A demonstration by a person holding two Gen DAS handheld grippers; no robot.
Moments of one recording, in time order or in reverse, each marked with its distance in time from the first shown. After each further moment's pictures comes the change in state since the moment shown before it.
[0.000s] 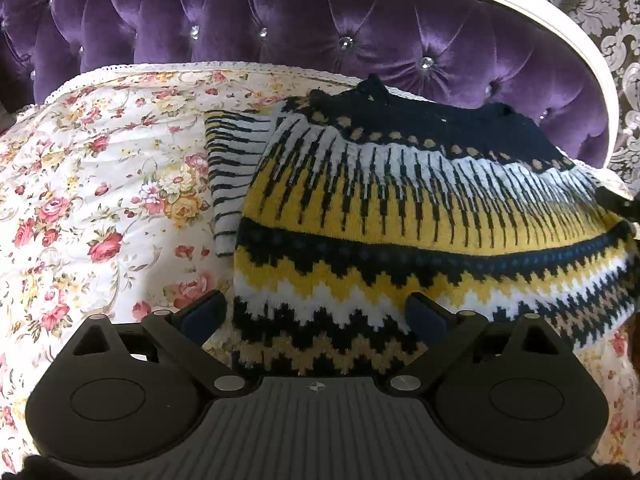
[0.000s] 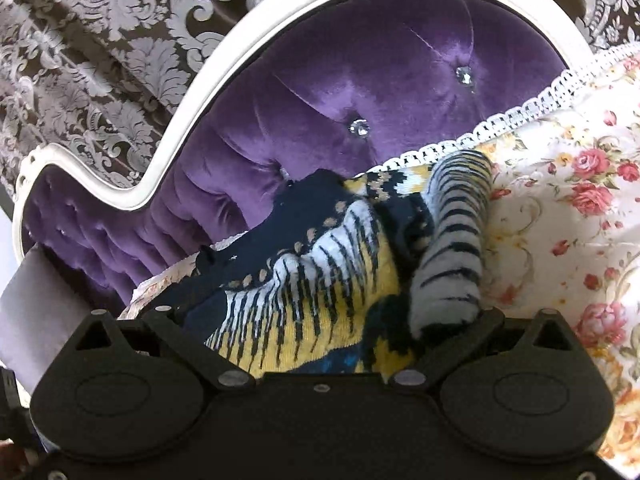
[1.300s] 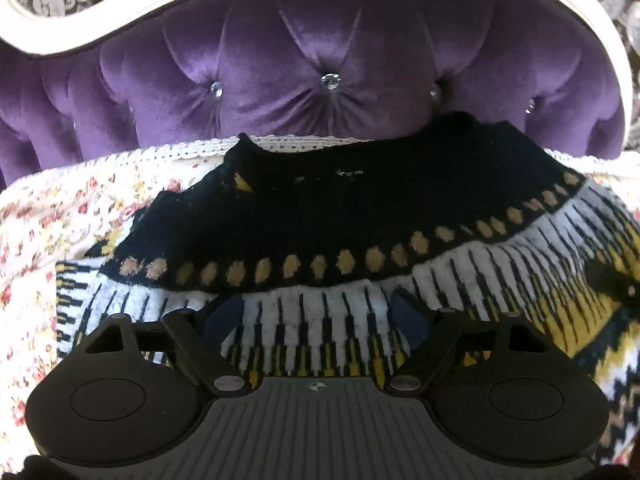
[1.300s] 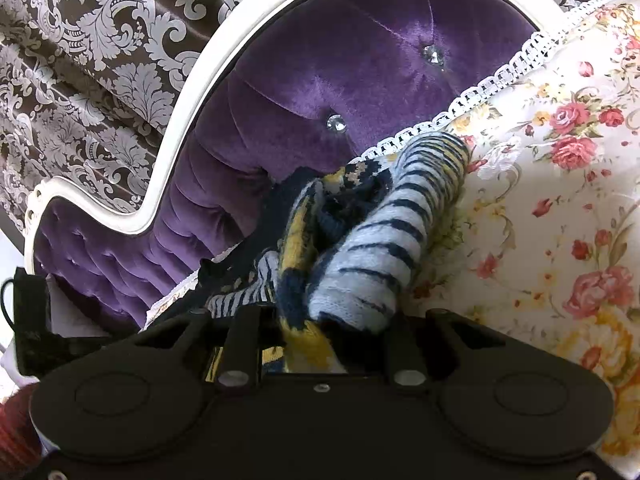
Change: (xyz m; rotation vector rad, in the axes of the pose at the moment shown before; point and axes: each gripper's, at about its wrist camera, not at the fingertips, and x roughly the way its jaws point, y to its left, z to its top) left arm 0.074 -0.123 0.085 0.170 0.021 0.085; right arm 0.001 -0.021 -0.010 0.112 -0.026 0.047
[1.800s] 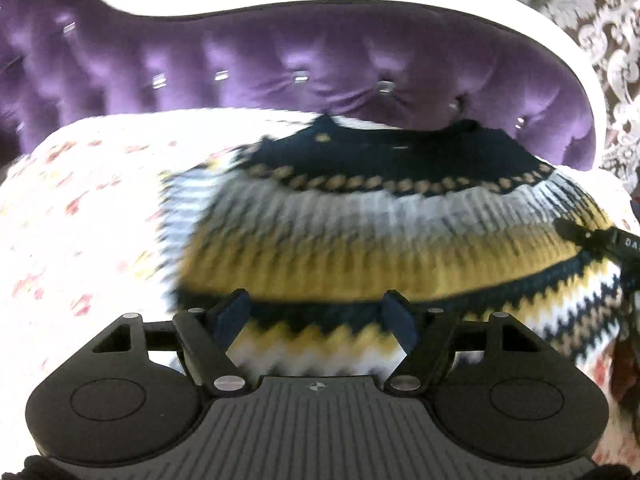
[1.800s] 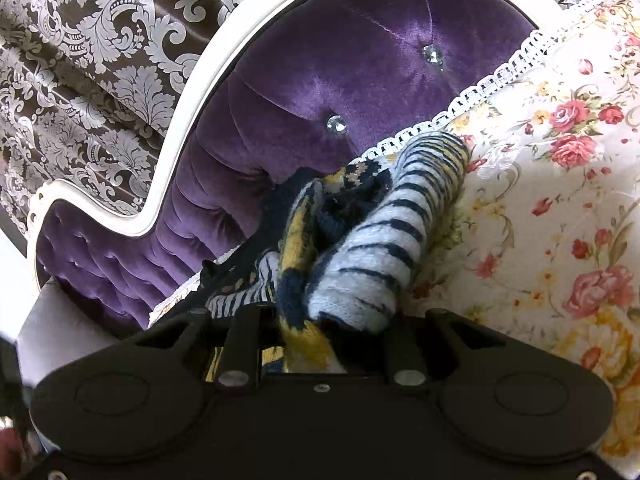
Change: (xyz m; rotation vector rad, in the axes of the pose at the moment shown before) left arm -0.085 0.066 -0.067 -0.120 -0.067 -0.043; right arm 0.000 -0.002 0.001 0.007 0.001 0.007
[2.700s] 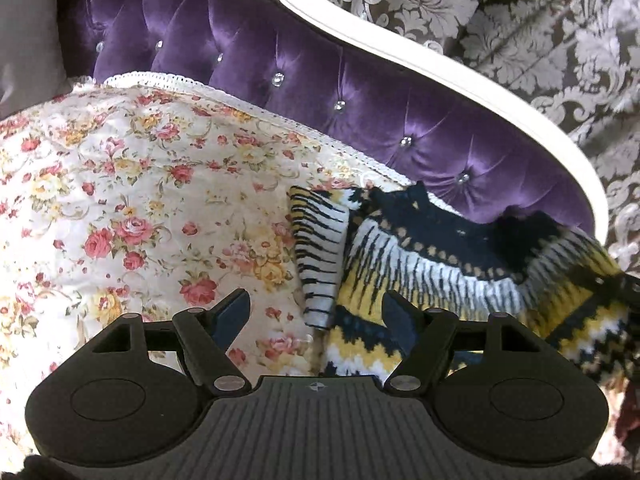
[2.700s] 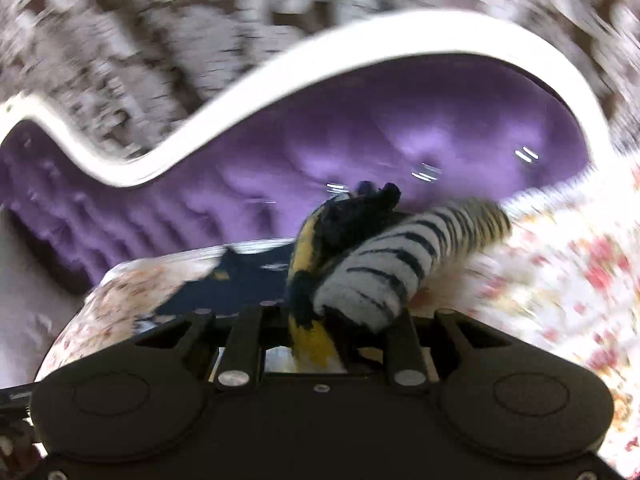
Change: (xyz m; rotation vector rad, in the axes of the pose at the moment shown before) left arm -0.043 0.124 0.006 -0.336 -0.052 -0.132; right arm 0.015 0.181 0.029 -0.295 0.119 -0.237
